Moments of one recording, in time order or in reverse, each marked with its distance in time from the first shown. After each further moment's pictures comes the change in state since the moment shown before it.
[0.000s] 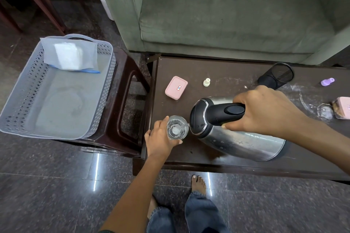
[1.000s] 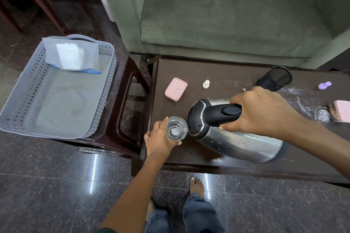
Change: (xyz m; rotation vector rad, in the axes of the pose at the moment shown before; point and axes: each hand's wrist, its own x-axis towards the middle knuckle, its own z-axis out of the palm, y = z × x) left_hand -0.001 0.003 -0.002 -0.008 -0.019 -0.019; right_hand 0.000 -0.006 -0.004 -0.021 -0.009 -0.048
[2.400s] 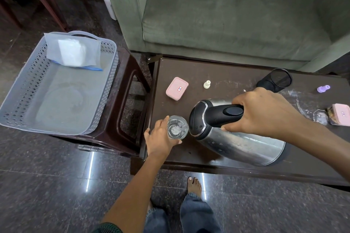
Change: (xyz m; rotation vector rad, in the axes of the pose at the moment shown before) left_hand -0.001 -0.002 0.001 0.025 0.015 0.019; right_hand 0.000 -0.002 0.000 -0.011 0.002 -0.026
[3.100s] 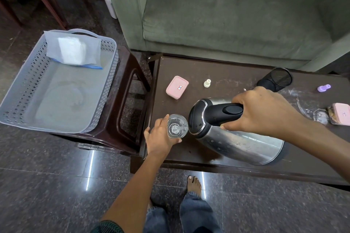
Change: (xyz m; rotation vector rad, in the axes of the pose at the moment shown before) left_hand 0.000 -0.001 0.001 -0.013 -0.002 -0.005; right_hand 0.000 -0.001 0.002 0.005 0.007 0.030
